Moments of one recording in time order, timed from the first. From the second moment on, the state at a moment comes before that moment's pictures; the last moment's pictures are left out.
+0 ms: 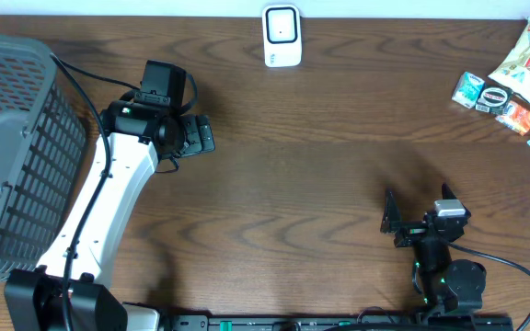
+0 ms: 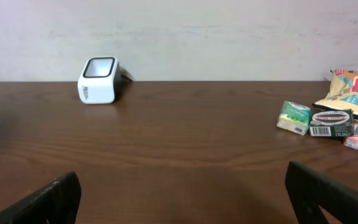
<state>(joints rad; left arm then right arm) -0.19 1.55 1.32 -1.01 -0.06 -0.41 0.04 0.01 0.01 -0.07 -0.05 0.02</state>
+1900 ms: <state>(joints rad) -0.05 0.52 0.35 -0.46 0.11 -0.04 0.04 0.01 0.01 -0.07 -0.05 0.02</state>
